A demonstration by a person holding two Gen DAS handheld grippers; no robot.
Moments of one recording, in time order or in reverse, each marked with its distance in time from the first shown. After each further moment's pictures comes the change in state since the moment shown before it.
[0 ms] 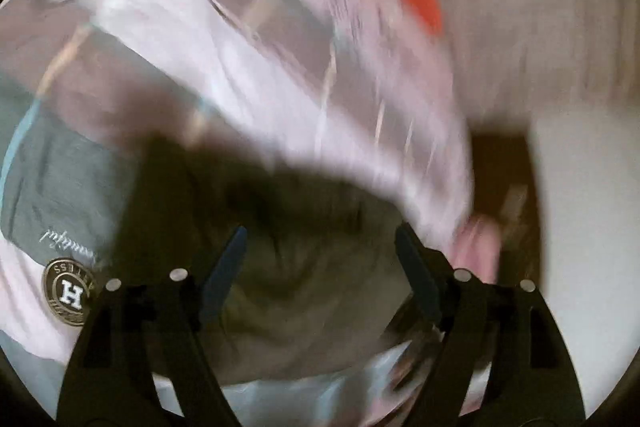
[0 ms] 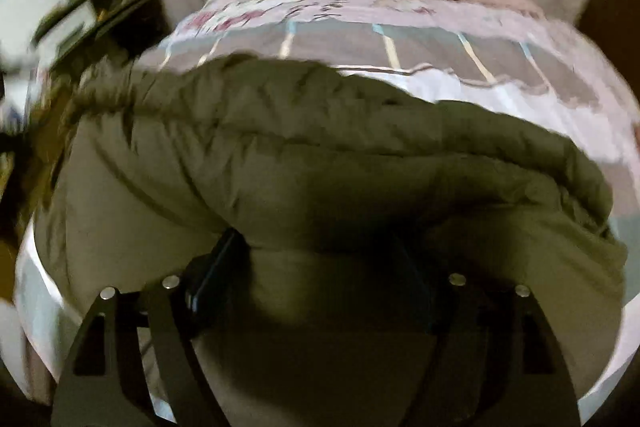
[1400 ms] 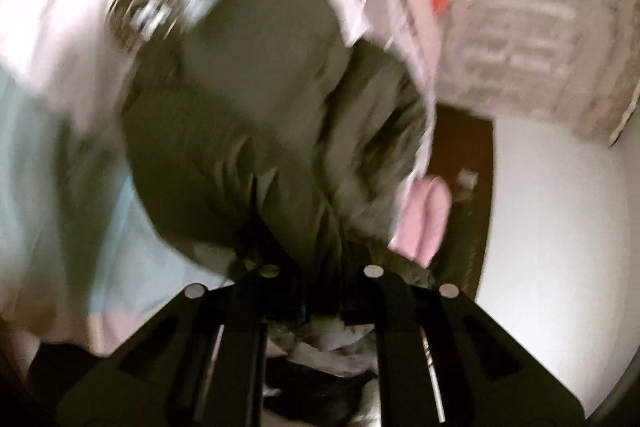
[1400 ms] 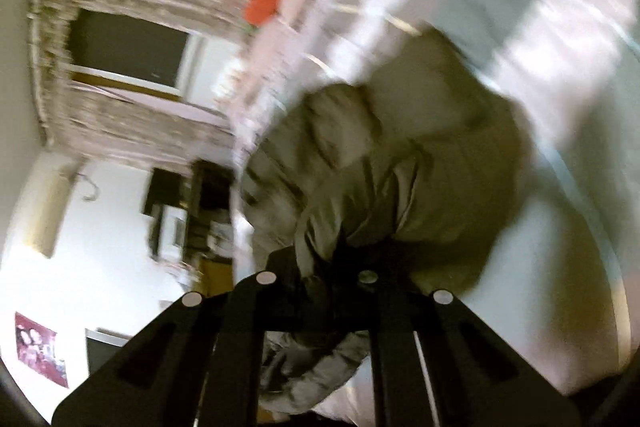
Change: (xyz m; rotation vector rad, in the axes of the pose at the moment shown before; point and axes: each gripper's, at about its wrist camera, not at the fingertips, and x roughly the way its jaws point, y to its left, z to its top) left arm -0.067 0.152 -0.191 -0.302 0.028 -0.287; right arm -0.201 -0.148 -0.172 0.760 -0.173 0.512
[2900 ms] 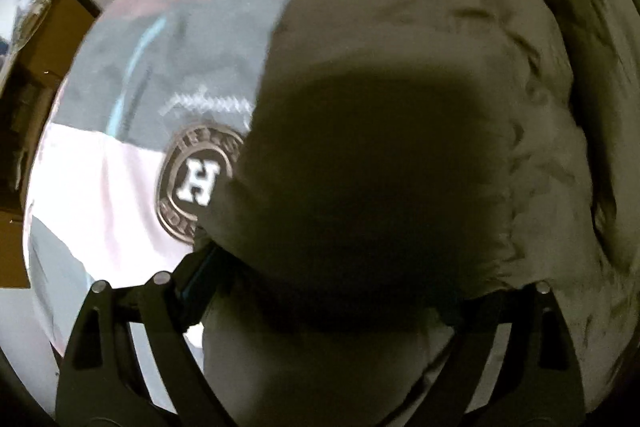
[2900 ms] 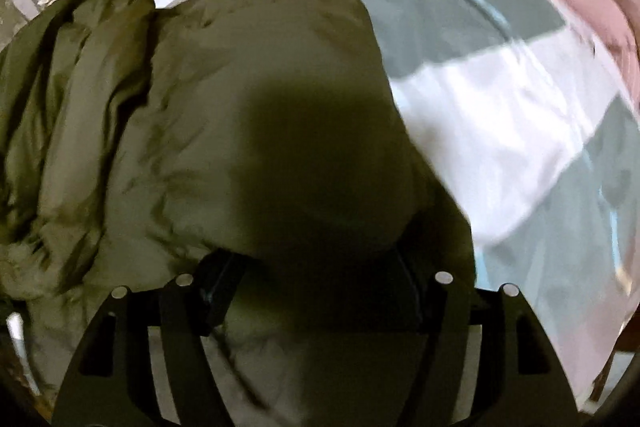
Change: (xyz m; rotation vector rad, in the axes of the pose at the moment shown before) left arm 0.160 -0.020 0.039 0.476 -0.146 1.060; right arm 0.163 -0.114 0.016 -0.328 0.130 -0.919
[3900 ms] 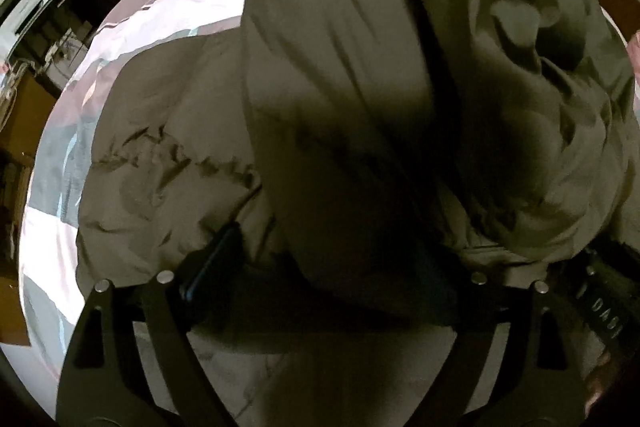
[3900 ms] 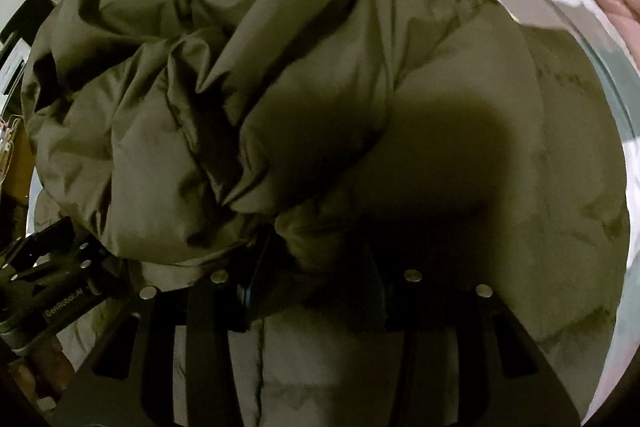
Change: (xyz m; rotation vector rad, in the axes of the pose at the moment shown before) left arm -0.041 -0.160 0.006 0.195 -0.147 -0.069; right arm -0.027 0.197 -0.016 -0.233 -0.032 0.222
